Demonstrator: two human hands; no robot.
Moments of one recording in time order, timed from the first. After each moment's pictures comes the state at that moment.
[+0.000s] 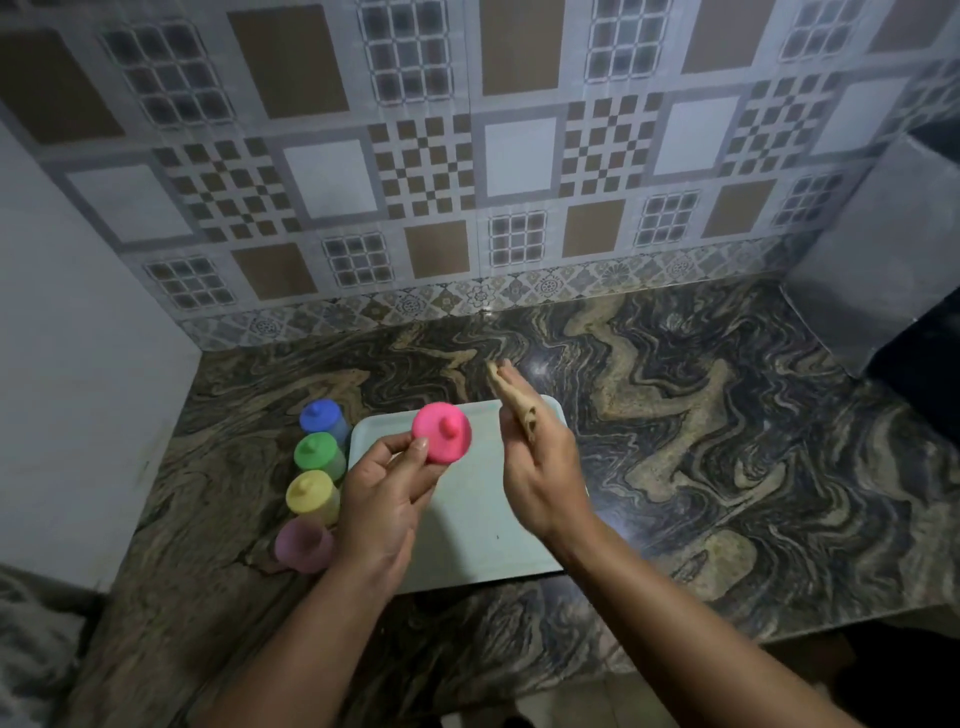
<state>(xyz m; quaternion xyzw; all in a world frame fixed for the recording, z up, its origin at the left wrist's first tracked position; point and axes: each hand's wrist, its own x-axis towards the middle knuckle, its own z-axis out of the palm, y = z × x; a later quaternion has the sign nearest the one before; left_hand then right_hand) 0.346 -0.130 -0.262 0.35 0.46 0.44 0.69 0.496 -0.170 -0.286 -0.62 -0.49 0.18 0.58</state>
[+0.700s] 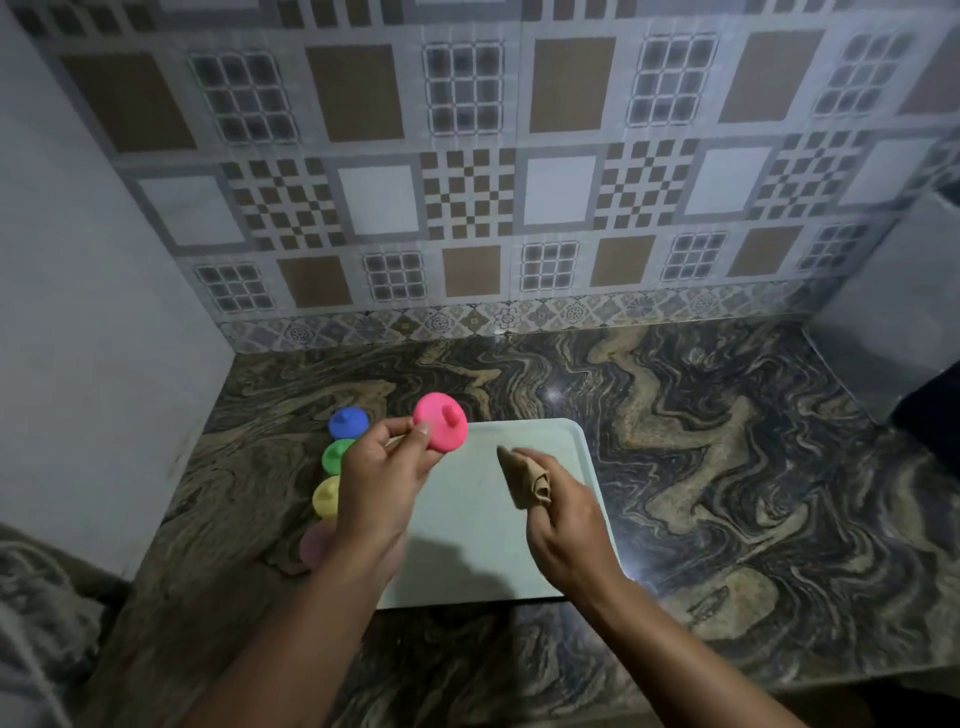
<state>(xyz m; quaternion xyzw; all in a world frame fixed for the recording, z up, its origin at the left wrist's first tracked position) 0.325 -0.102 -0.247 0.39 0.51 0.46 0.61 0.485 -0.192 -0.314 -0.68 -0.53 0.16 0.48</state>
